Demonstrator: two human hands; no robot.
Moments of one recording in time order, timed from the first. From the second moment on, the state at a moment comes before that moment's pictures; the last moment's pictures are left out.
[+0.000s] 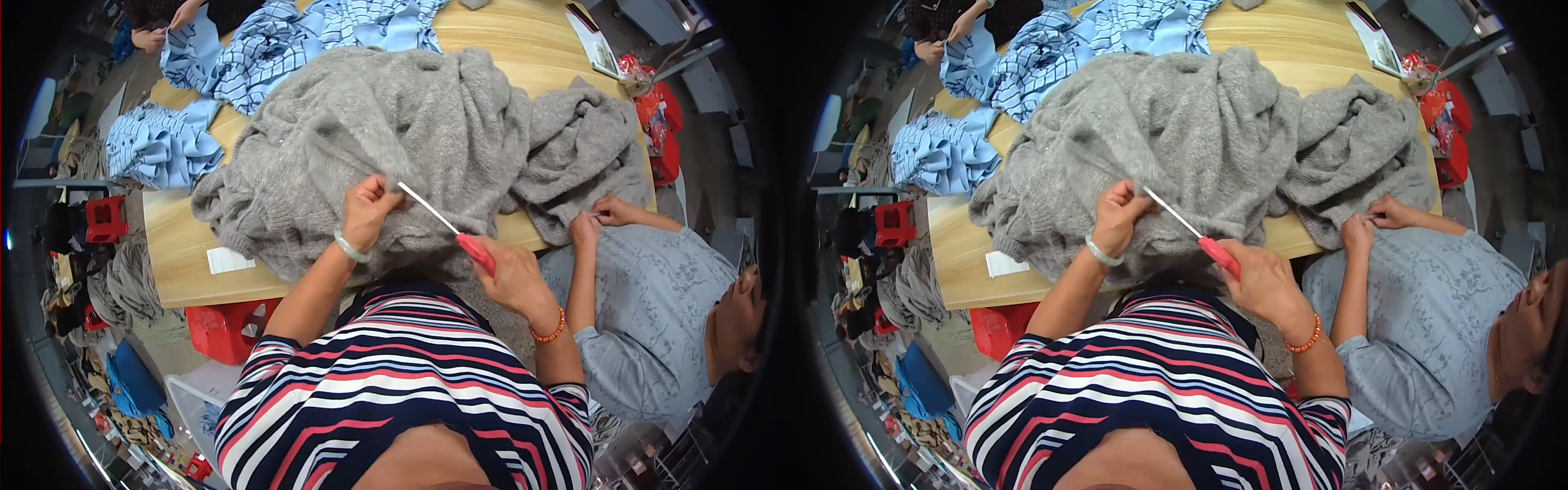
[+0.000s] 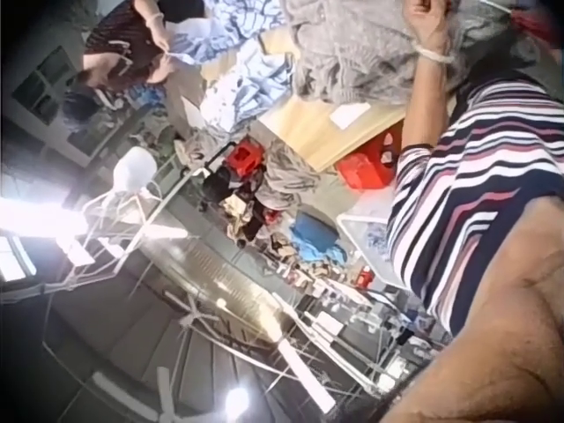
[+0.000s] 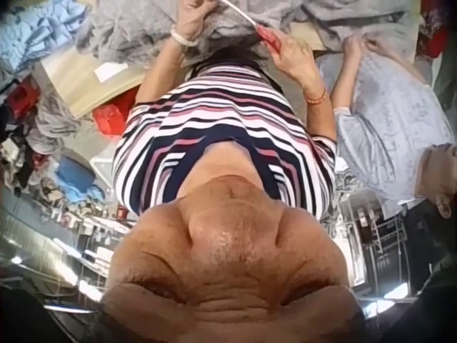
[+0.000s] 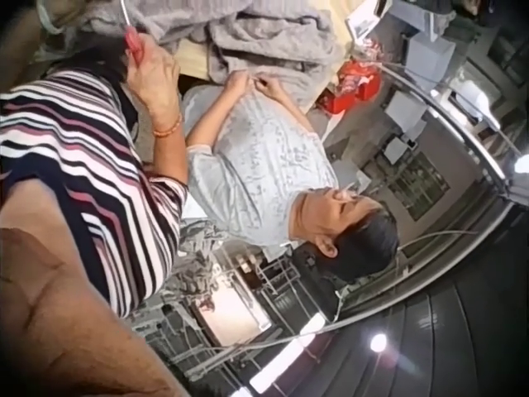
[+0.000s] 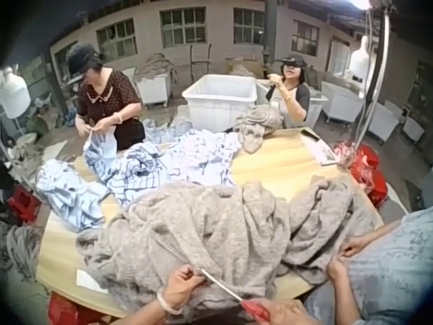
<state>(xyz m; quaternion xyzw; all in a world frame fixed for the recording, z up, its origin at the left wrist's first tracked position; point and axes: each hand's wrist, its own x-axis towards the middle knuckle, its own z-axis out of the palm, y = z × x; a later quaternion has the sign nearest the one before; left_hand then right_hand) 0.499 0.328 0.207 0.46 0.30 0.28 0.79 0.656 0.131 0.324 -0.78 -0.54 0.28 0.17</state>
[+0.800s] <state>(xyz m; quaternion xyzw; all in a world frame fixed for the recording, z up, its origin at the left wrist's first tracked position) 0.458 0.373 0.230 0.50 0.37 0.25 0.74 0.596 0.151 0.355 -0.79 -0.53 0.26 0.17</state>
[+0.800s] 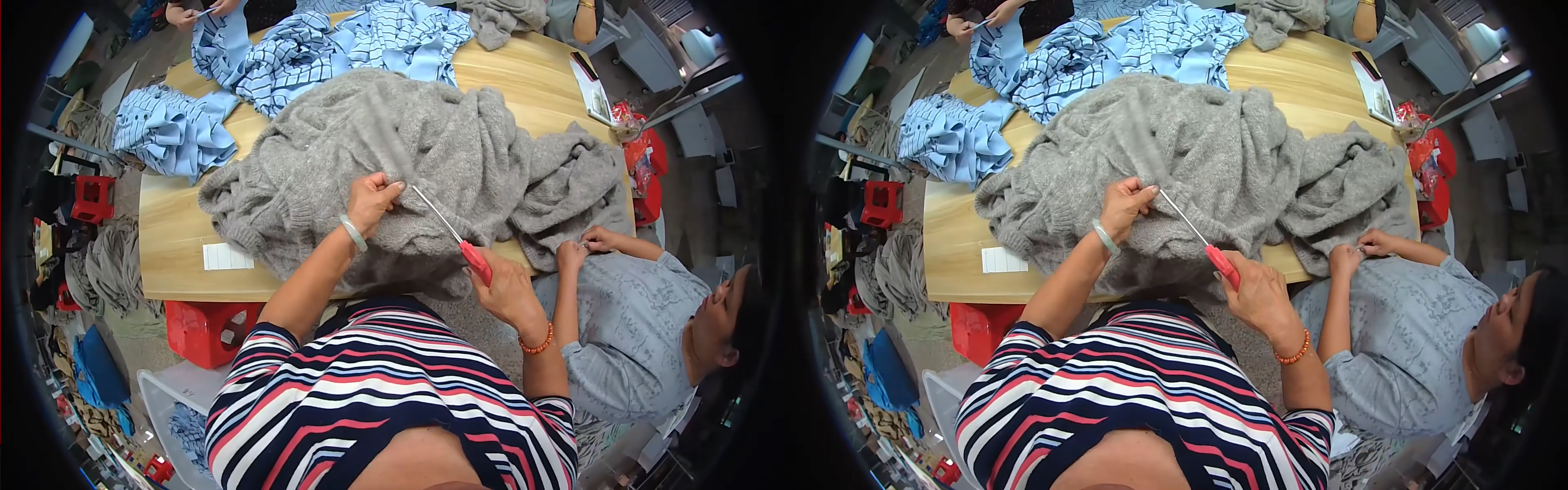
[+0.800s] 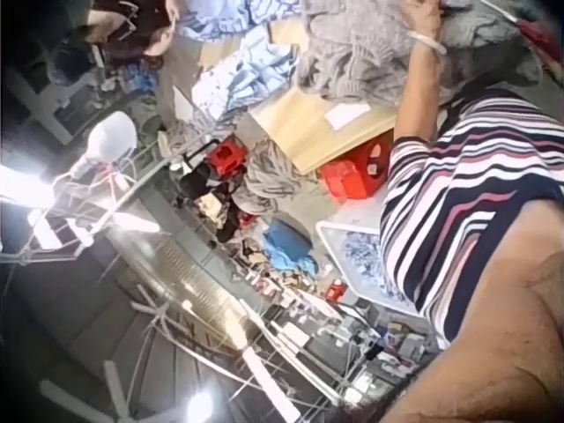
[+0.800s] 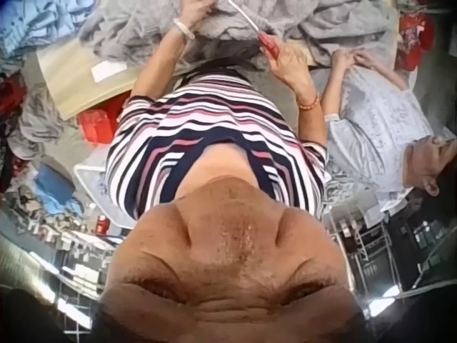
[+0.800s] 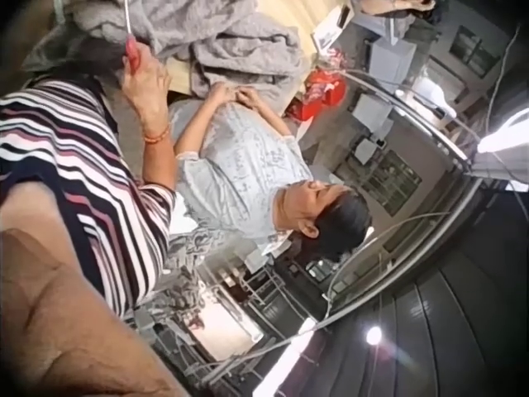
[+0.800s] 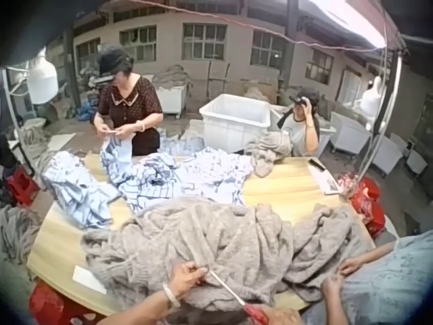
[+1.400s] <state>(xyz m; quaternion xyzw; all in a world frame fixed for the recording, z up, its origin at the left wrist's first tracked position) 0.466 0.447 0.248 0.20 0.33 0.29 0.88 0.560 0.185 0.365 -0.82 -0.51 0.21 0.14</state>
